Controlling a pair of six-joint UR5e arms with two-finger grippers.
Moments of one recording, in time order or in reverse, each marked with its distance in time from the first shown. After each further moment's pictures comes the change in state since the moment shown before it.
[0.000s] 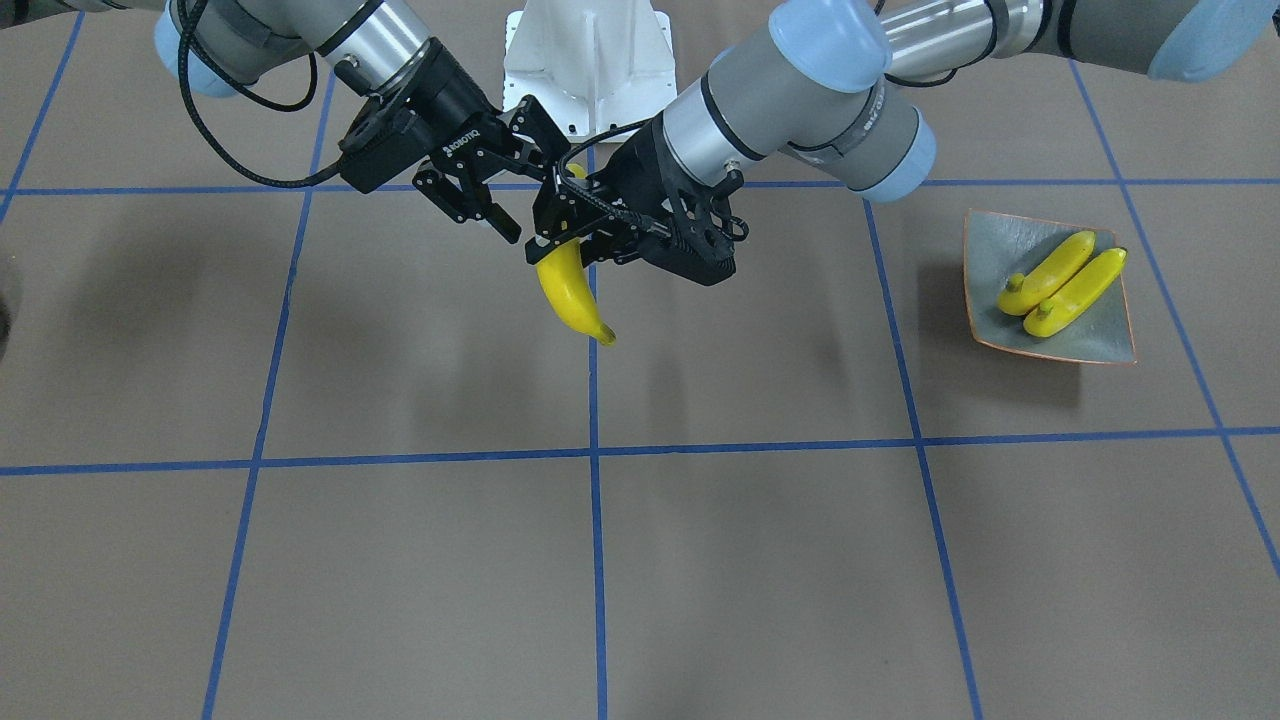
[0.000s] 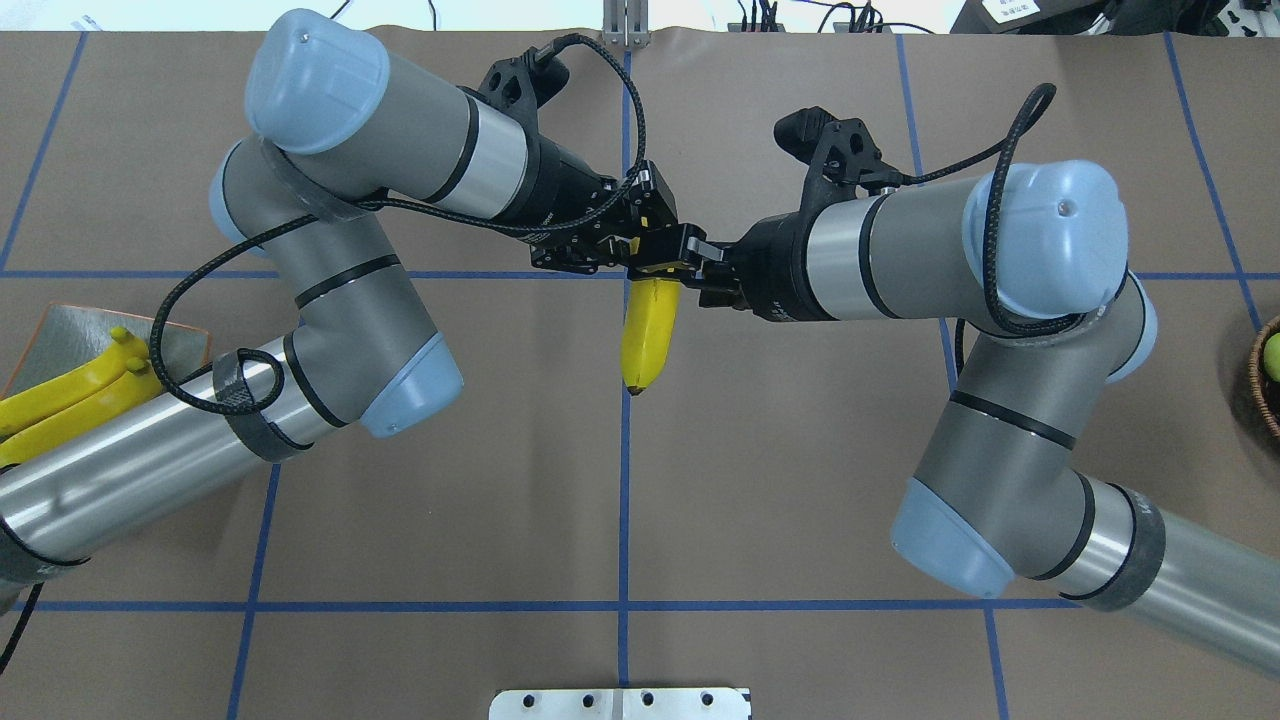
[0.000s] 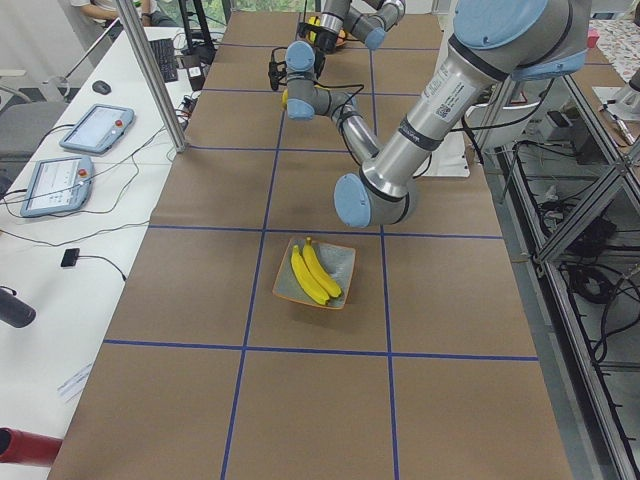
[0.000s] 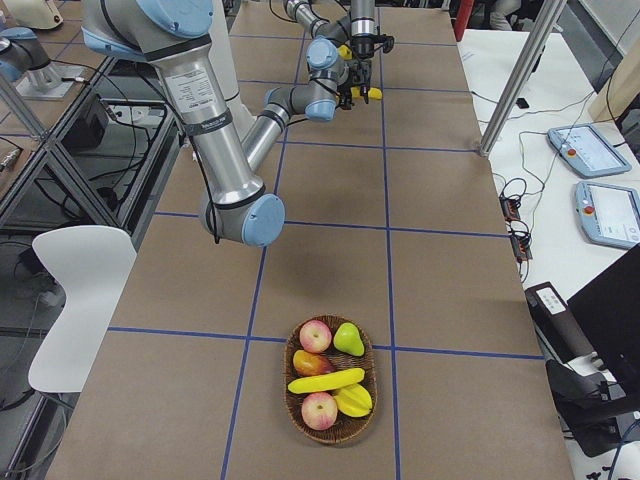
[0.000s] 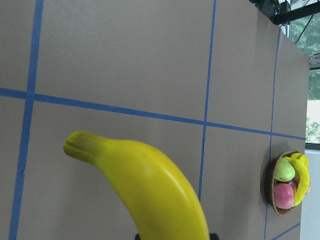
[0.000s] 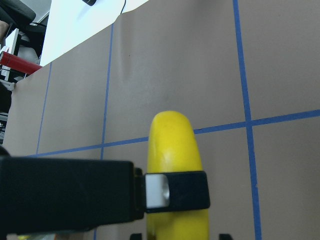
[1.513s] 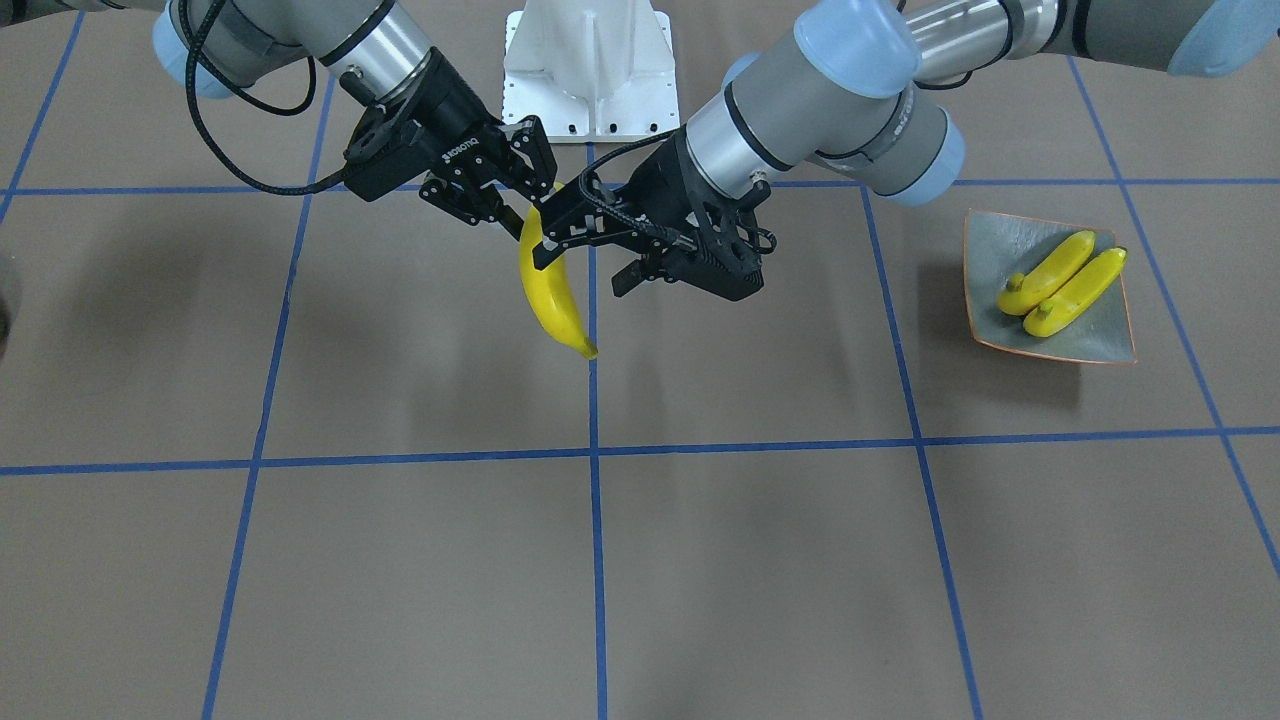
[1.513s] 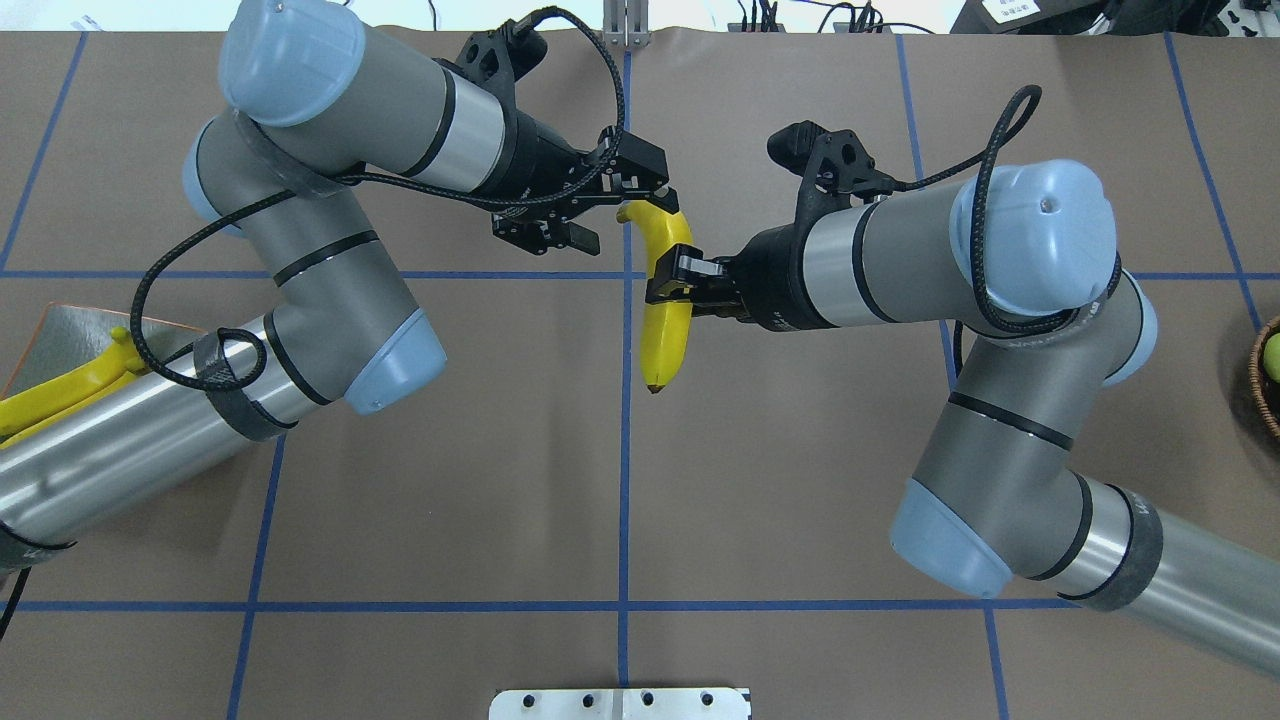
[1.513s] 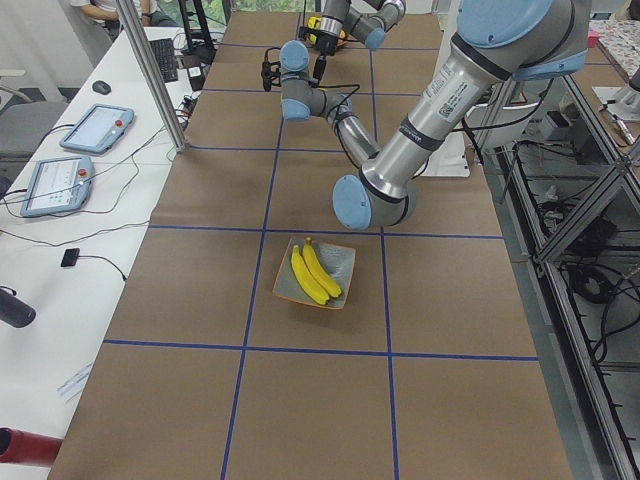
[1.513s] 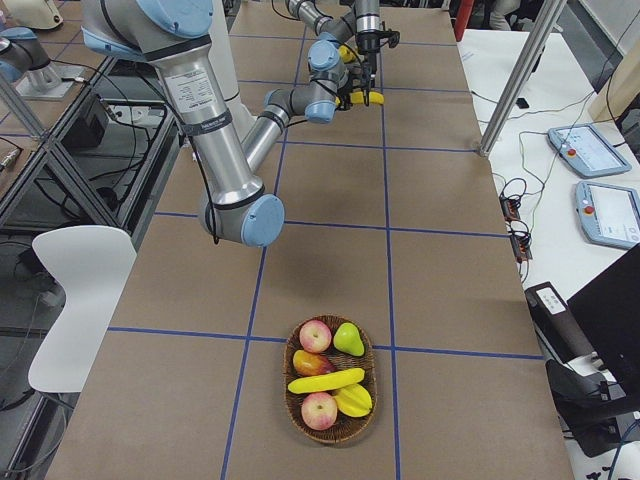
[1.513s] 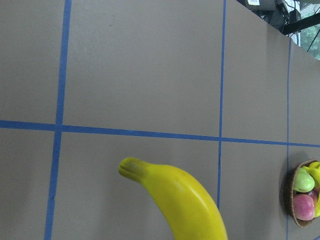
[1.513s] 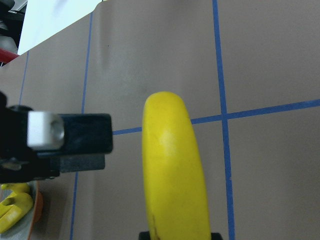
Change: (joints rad) left arm -0.032 0.005 0.004 0.011 0.000 0.042; right arm -0.003 0.003 -0.009 -0.035 0.035 -0.043
